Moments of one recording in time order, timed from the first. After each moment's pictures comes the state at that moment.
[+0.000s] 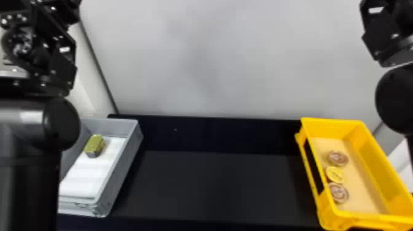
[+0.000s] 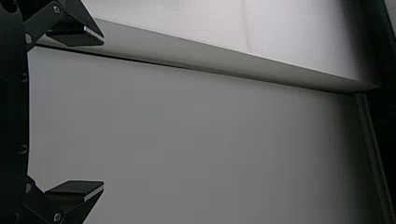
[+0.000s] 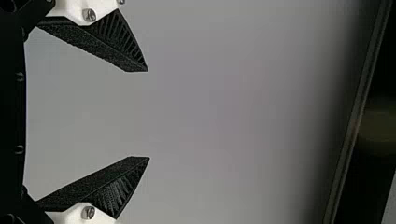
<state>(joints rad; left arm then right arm) -0.33 0.17 0.08 -2.03 0.12 0.24 0.20 -0.50 -0.28 0.23 -2.14 -0.03 0.46 -0.31</state>
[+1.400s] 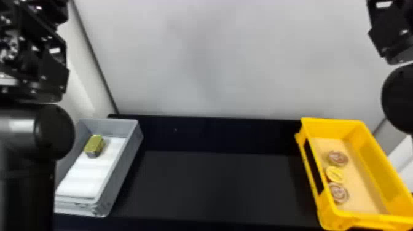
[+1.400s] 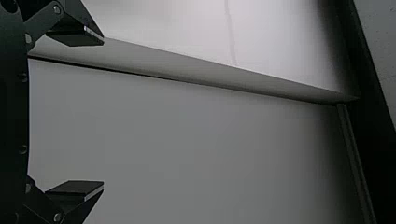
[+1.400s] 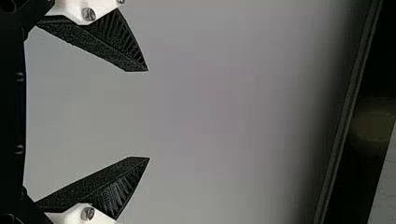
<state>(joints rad) -0.29 0.16 0.10 -2.11 0.11 0.23 0.22 -0.50 -0.28 0.22 -2.17 -0.03 0.47 -0.31</state>
